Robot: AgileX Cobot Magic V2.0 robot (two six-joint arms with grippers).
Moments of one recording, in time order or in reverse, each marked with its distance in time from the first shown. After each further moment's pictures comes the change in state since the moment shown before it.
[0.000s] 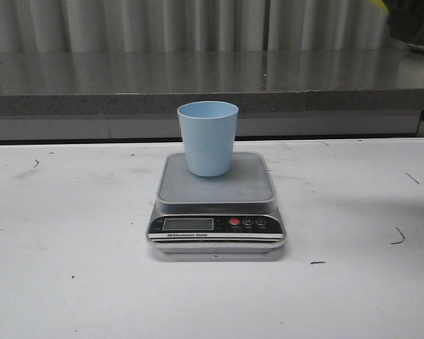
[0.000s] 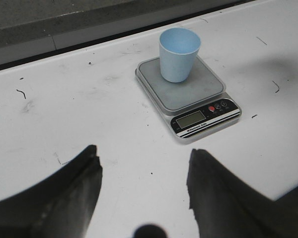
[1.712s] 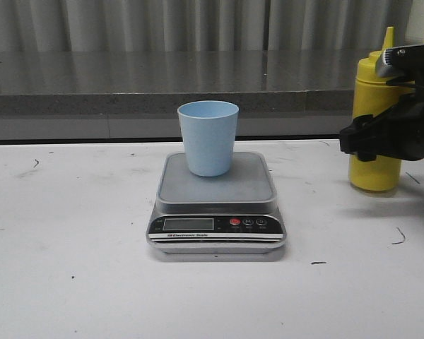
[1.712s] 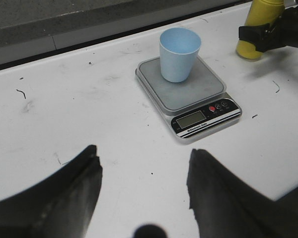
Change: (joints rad) left arm 0.000 0.000 0.000 0.000 0.000 0.000; right arm -0.387 0.516 0.443 0.710 -1.666 -0.075
